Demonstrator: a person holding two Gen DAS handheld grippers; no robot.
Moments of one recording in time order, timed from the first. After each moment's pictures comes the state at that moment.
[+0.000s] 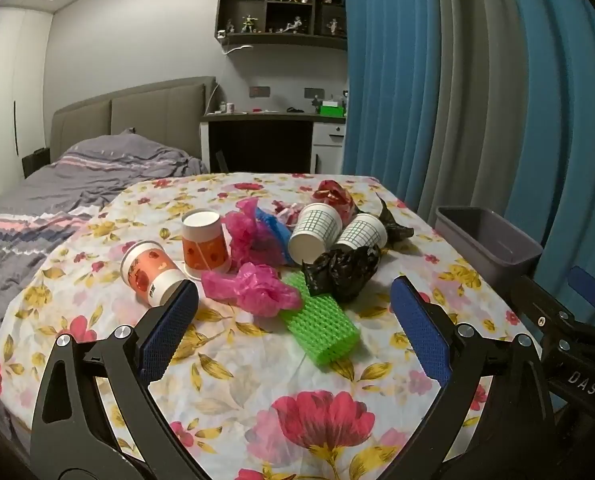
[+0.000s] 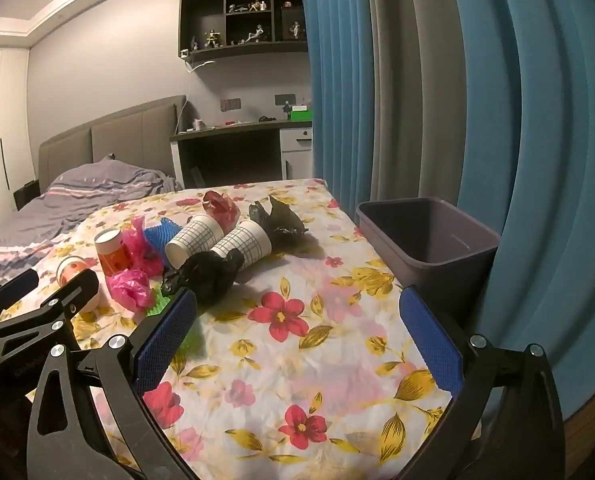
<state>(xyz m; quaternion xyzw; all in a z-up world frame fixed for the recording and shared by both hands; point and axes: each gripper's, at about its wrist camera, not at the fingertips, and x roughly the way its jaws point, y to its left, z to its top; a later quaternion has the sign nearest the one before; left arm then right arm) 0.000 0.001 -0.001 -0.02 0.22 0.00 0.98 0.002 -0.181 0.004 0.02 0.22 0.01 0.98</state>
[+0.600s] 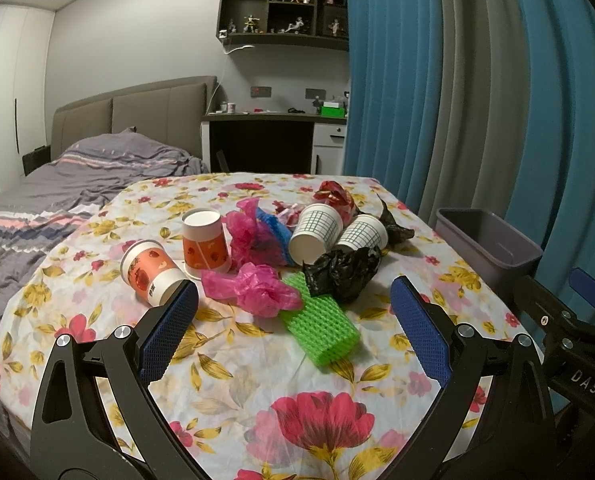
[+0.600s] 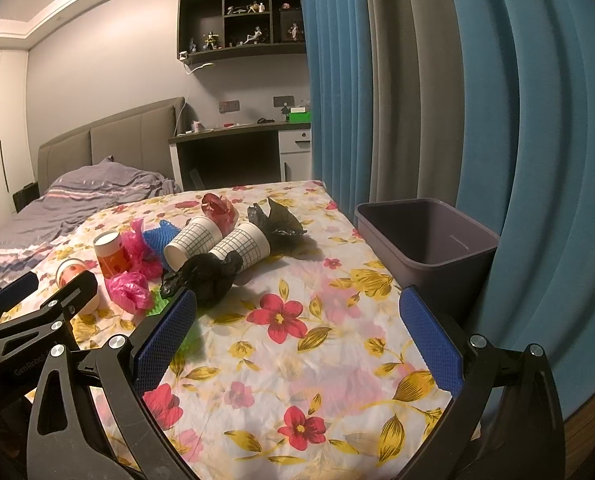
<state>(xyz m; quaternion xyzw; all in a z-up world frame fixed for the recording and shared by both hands) 0.000 0.003 0.000 -0.02 0.22 0.00 0.98 0.001 -0.182 0.006 0.02 0.22 0.01 0.98</state>
